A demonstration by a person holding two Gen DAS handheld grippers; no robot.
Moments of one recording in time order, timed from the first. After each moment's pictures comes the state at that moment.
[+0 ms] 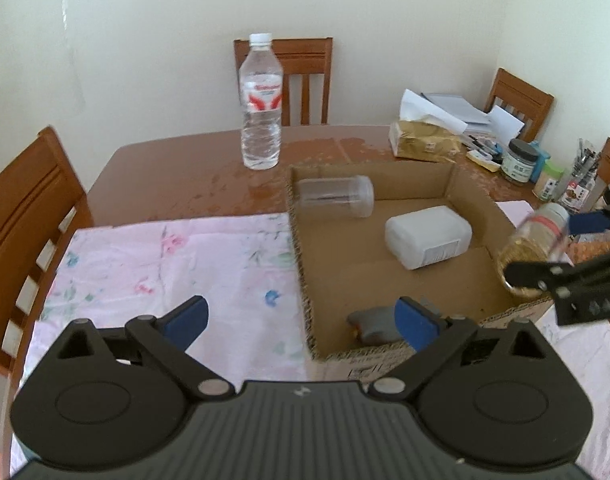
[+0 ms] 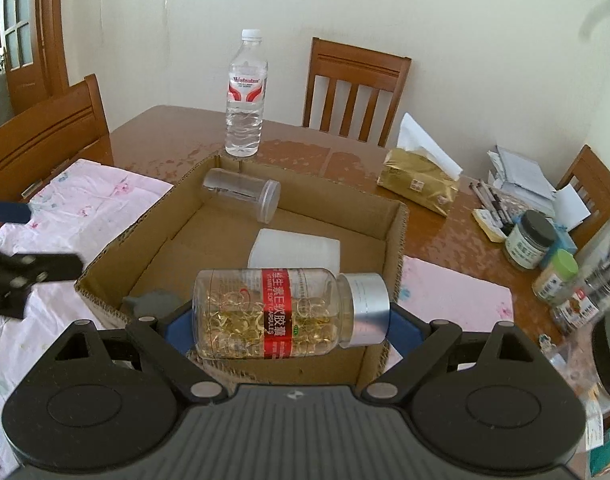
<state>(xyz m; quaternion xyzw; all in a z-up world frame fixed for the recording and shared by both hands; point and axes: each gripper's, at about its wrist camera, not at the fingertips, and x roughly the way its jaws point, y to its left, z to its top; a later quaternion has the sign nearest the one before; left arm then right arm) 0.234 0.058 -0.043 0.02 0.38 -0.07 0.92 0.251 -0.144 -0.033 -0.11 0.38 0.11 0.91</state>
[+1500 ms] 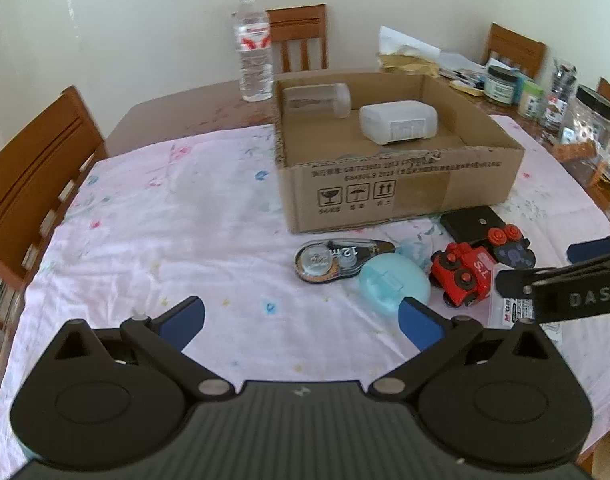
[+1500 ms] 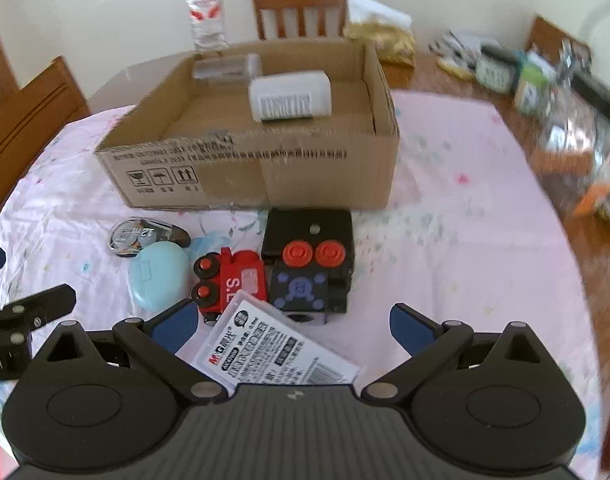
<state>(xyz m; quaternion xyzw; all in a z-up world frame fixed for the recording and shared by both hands) 0.124 0.037 -0.092 0.07 0.40 -0.06 0.91 0.136 -0.153 -0.107 0.03 0.47 0.04 0.88</state>
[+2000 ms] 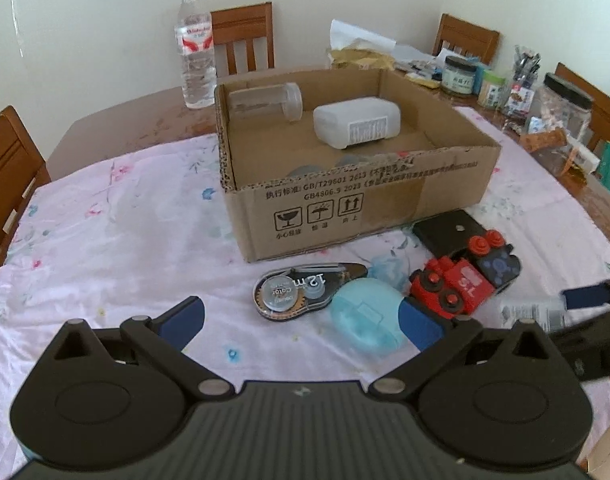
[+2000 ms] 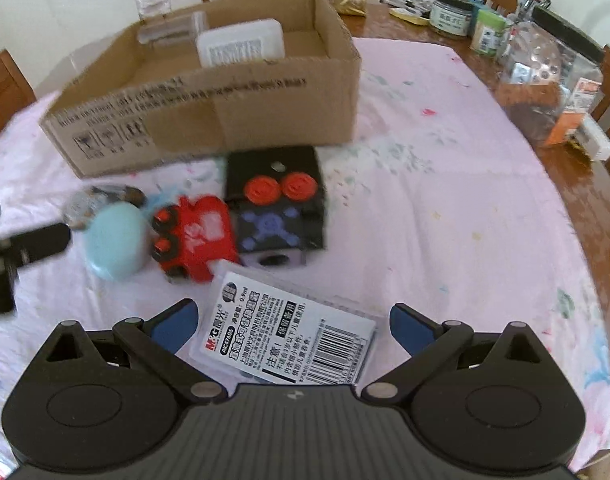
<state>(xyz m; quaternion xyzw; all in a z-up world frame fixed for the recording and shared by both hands) 0.162 0.028 -0.105 0.08 0.41 -0.13 0.90 0.123 -0.151 -0.135 0.03 0.51 -0.04 0.86</state>
